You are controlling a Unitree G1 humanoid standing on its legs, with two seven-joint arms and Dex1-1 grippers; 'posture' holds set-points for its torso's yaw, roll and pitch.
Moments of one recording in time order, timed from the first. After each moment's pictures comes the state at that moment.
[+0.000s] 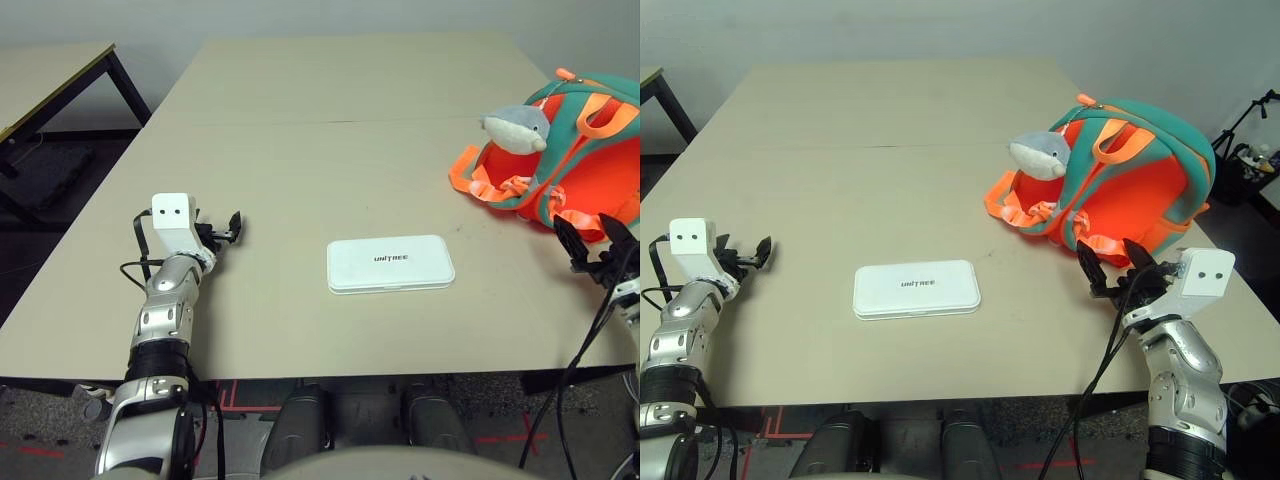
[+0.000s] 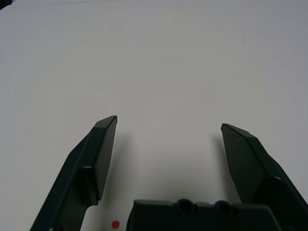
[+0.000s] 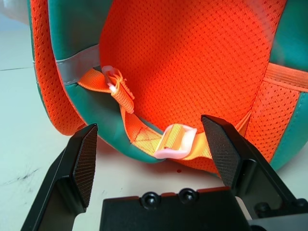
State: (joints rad) left arm -0.31 0.41 0.26 0.44 -0.16 0.09 -0.25; right arm -0.06 -0.52 -0.49 0.16 0.46 0.05 0.58
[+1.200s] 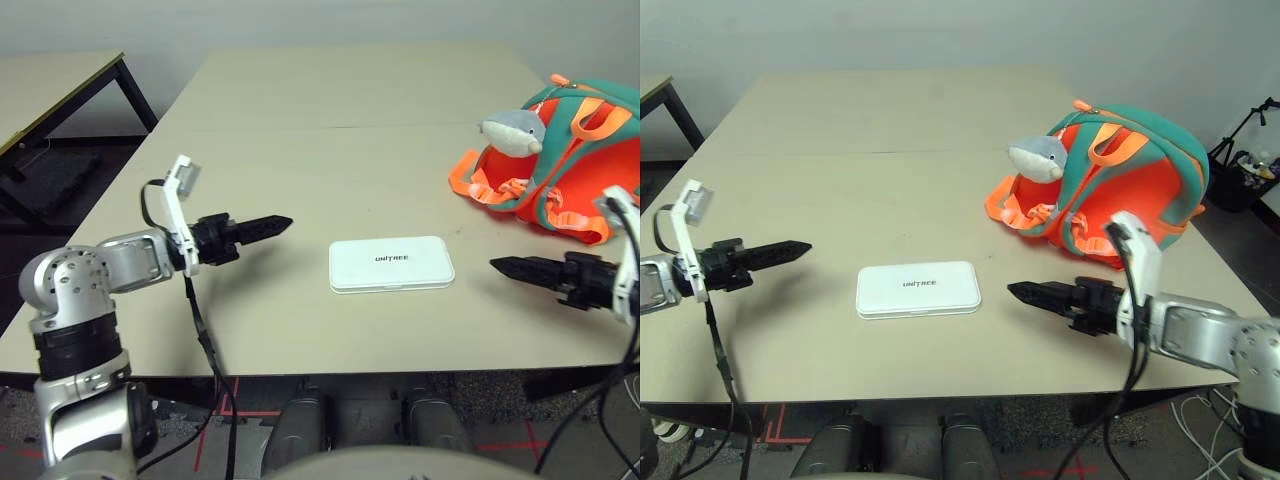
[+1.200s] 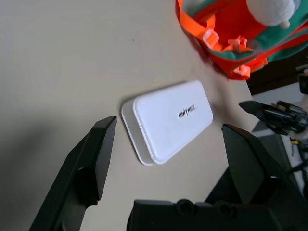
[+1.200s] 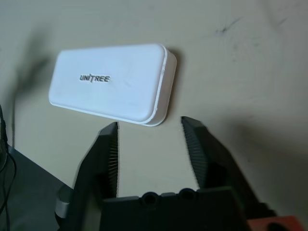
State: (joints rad) left arm -0.41 0.57 0.44 -0.09 -1.06 1.54 -0.44; right arm -0.18 -0.92 -0.27 -0.19 1.33 1.30 0.30
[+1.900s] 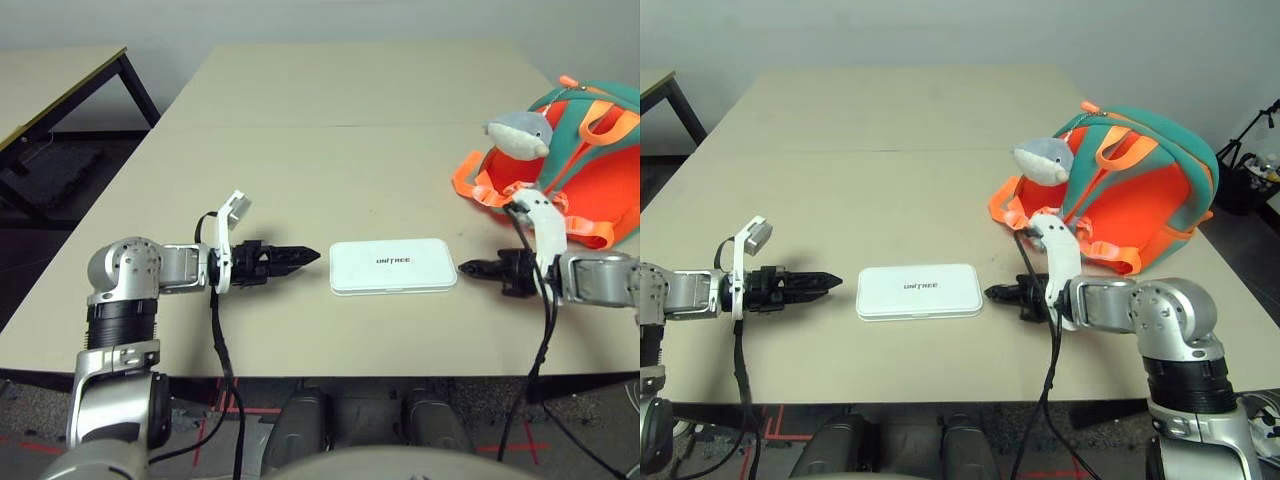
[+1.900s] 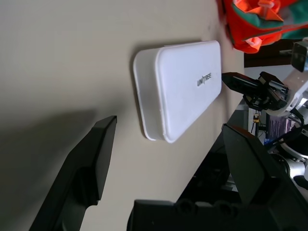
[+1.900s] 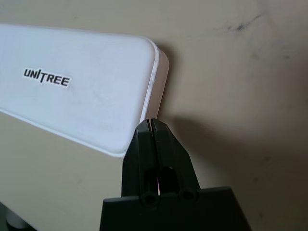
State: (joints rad) left arm -0.50 0.55 0.20 0.23 -0.93 1.53 -0.60; right arm -0.34 -0.72 -0.09 -0.20 0.99 1.37 0.26
